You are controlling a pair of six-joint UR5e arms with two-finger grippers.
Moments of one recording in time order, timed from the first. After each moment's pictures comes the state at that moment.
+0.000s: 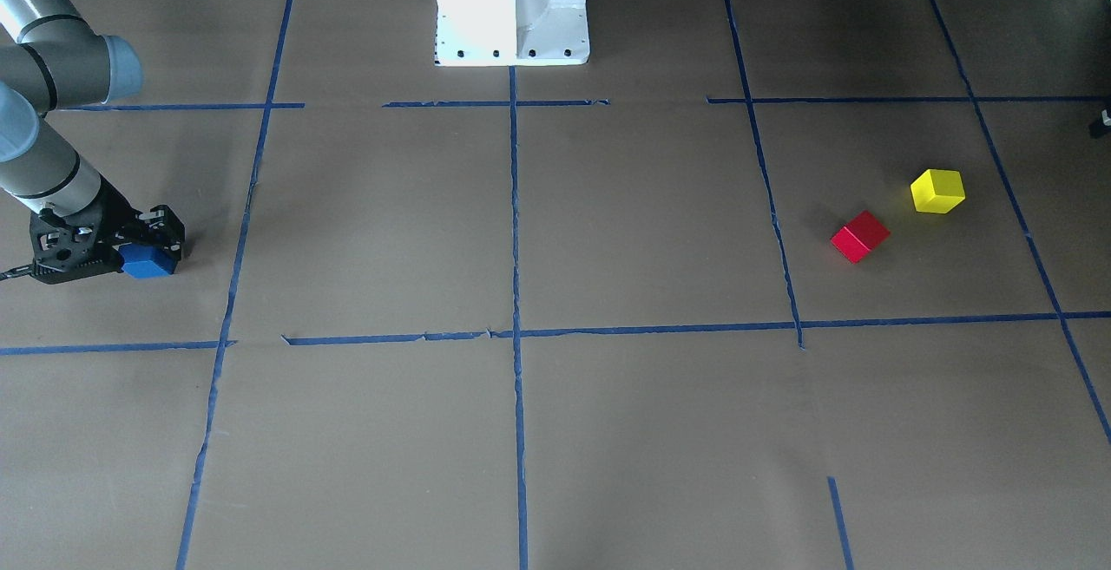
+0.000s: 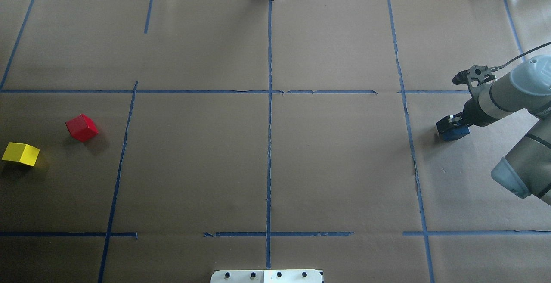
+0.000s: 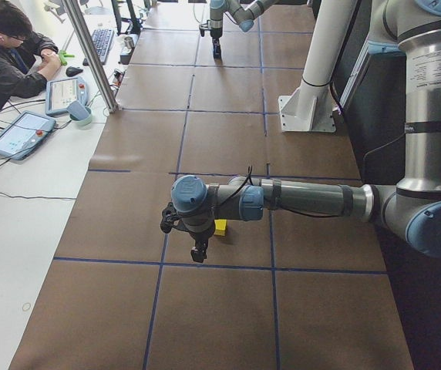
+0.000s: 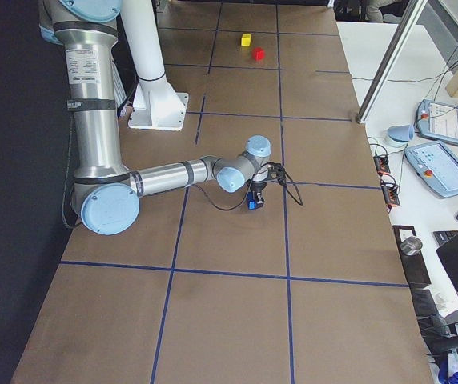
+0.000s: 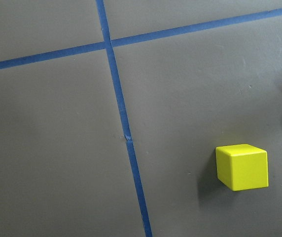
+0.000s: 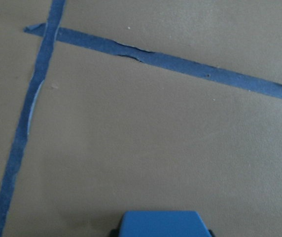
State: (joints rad) left arm -1.50 -1.46 -1.73 -1.50 -2.42 0.17; right arm 0.87 -1.50 1.63 -1.12 2.09 0.63
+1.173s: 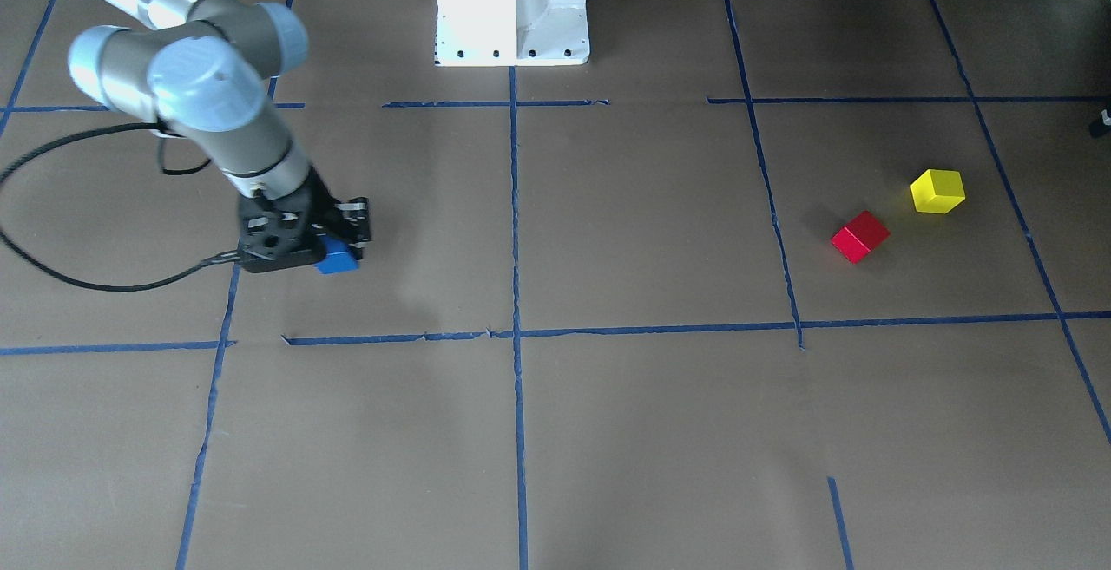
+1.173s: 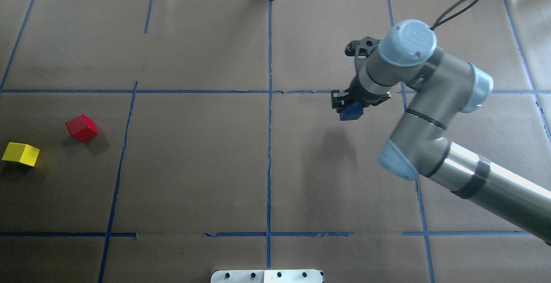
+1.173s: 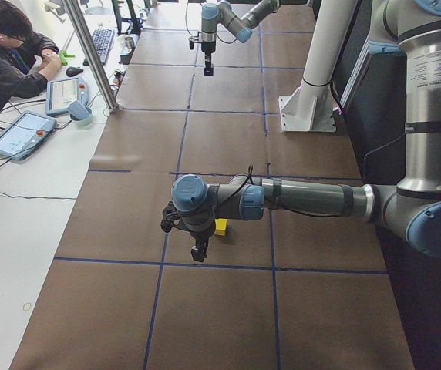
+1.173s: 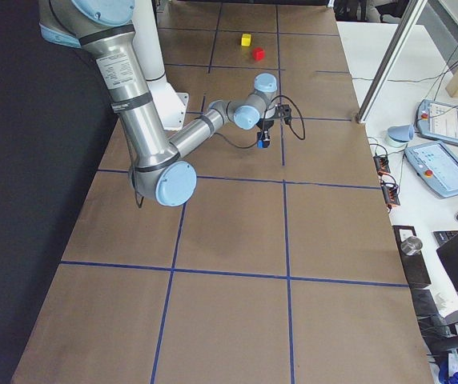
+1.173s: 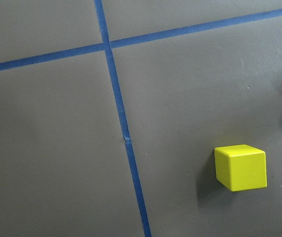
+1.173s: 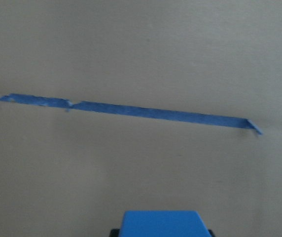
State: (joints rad) left arm -1.50 -1.46 -1.73 -1.51 -2.43 0.17; right arm 0.68 -0.98 1.60 -1.44 1.98 1.03
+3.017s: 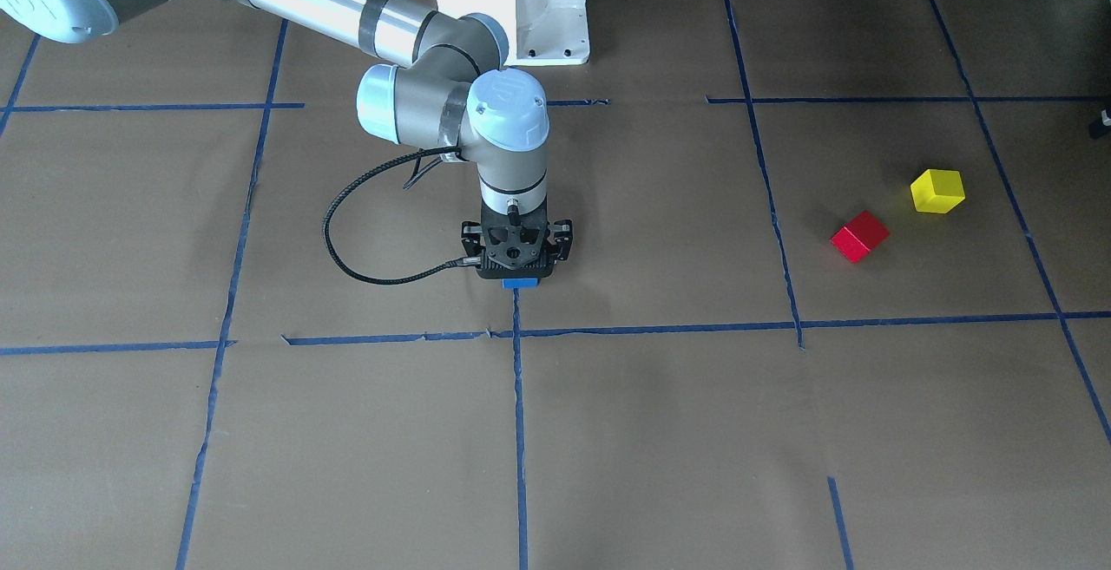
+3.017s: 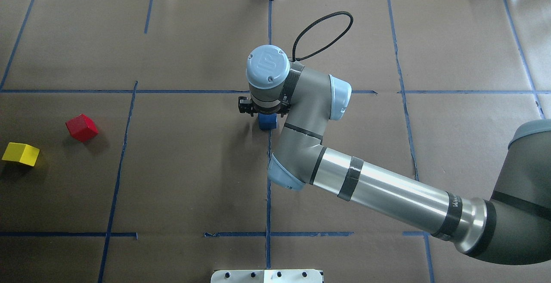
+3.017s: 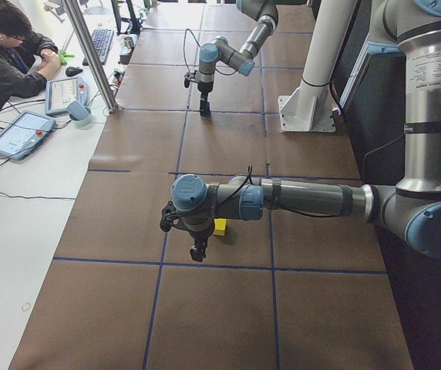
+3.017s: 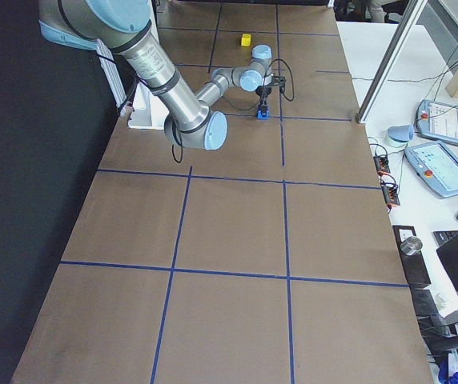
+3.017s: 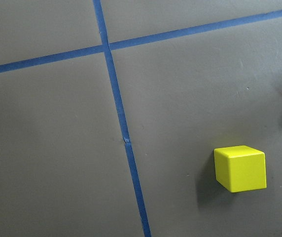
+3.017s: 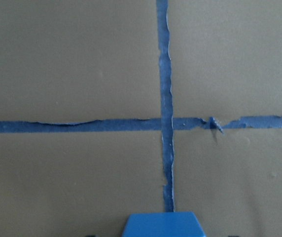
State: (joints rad) left arm -1.50 -1.46 -1.73 -1.51 -2.43 0.17; right arm 0.54 -0.63 1.24 -1.39 1.81 1.22
